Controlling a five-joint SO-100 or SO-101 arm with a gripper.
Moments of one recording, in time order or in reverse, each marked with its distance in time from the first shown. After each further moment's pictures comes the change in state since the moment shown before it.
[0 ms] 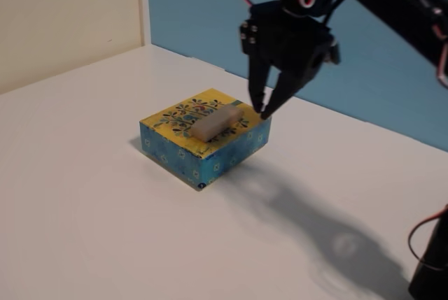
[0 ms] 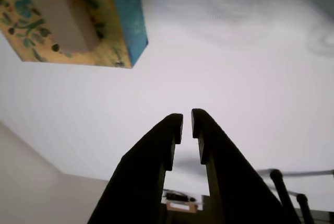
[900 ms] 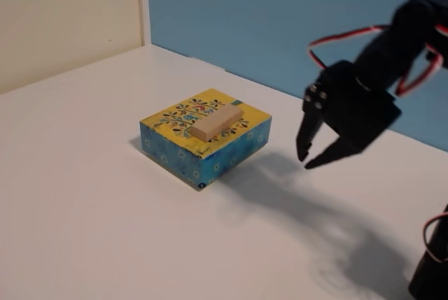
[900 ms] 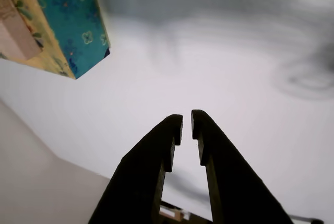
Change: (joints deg) arm 1.1 44.6 61.7 -27.0 -4.1
